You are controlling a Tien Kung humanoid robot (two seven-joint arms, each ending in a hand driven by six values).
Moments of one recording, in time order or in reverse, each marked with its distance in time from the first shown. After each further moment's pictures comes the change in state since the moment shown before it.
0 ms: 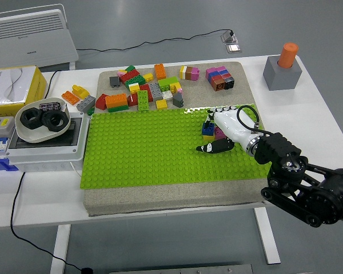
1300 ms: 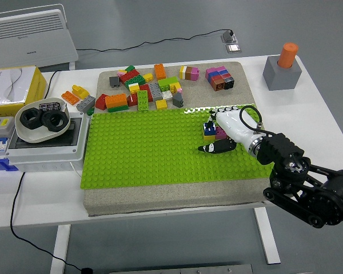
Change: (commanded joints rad) left arm 0.000 -0.002 0.001 0.000 -0.006 0.001 -0.001; right arm -0.012 -0.010 0.009 0.015 0.006 -0.008 0.003
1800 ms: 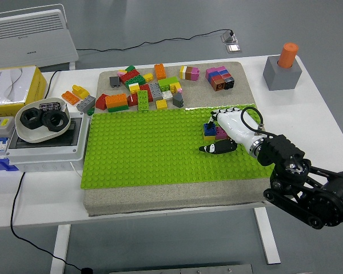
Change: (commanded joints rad) left arm 0.000 -0.001 -0.003 0.000 -0.001 0.001 0.000; right arm -0.011 0.006 0.007 -0.021 0.003 -0.003 0.003
